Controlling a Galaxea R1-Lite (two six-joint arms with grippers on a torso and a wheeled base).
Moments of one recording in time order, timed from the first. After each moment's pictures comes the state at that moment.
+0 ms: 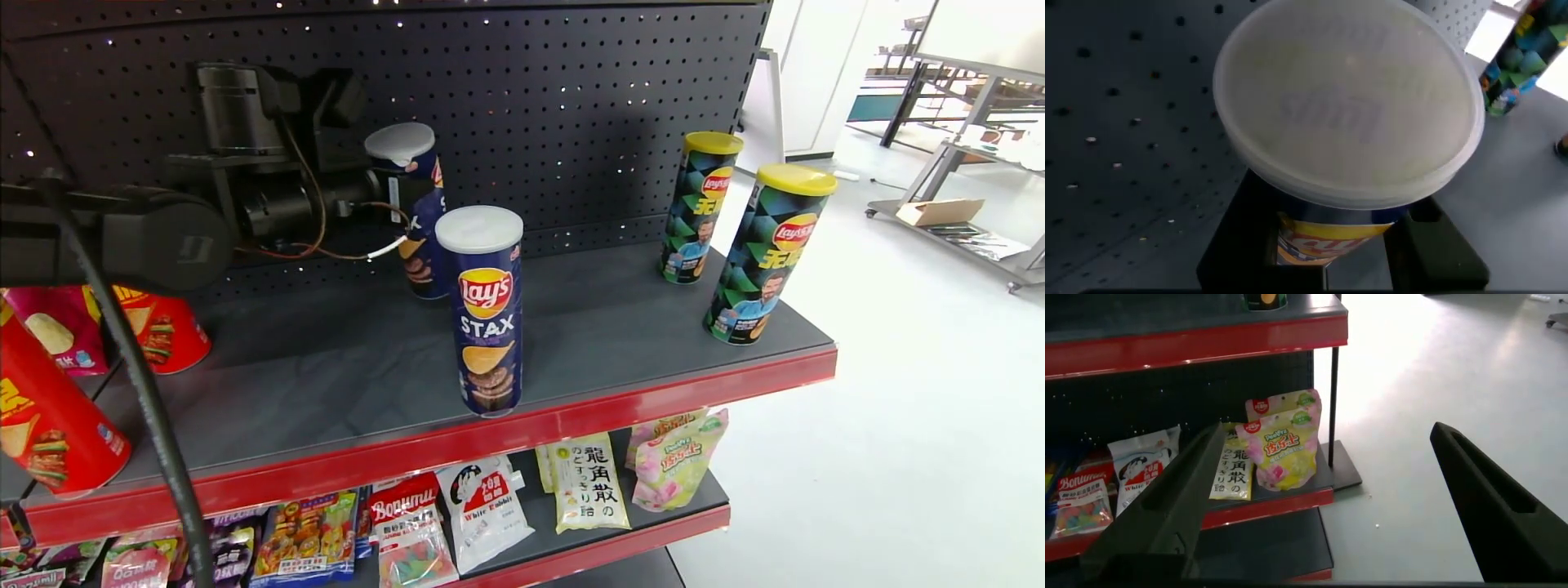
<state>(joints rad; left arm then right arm) -0.33 1.88 -1.39 -0.37 -0.13 0.02 0.00 0.00 0.00 0.00 0.01 0.00</state>
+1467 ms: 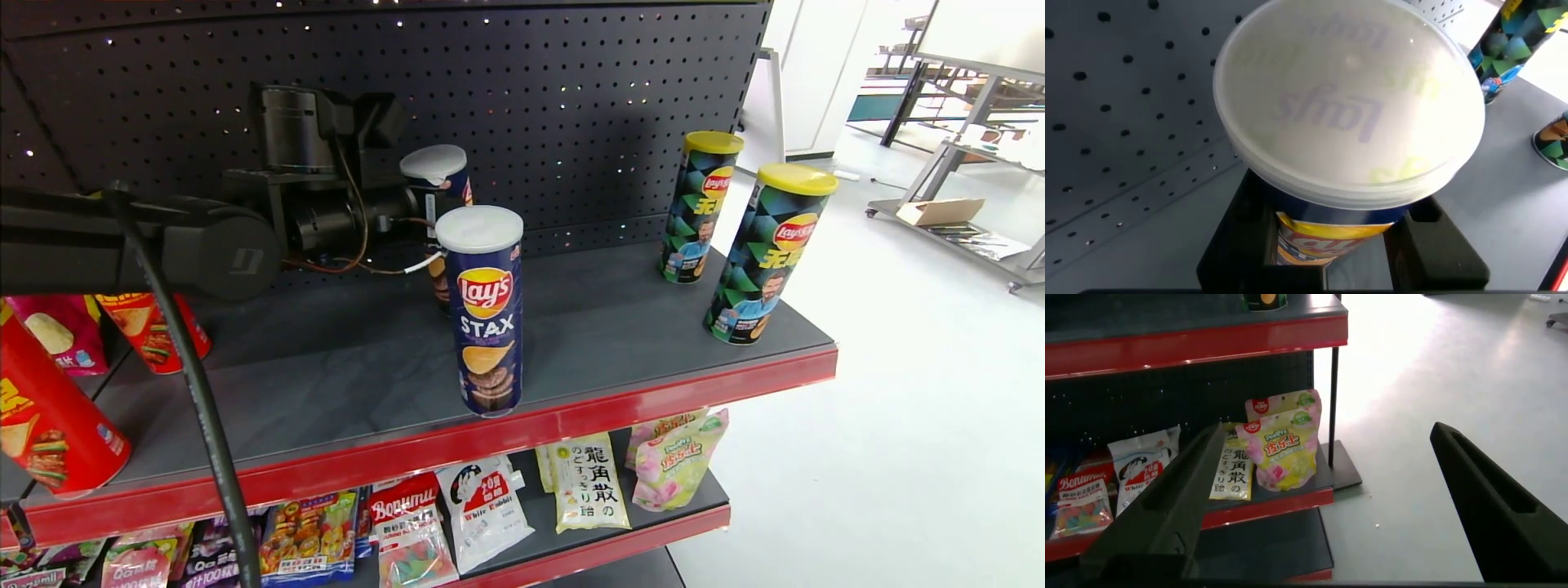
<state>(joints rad) -0.40 1.93 -1.40 -0.34 -0.09 -0.03 0.00 0.00 0.00 0.00 0.01 0.00</state>
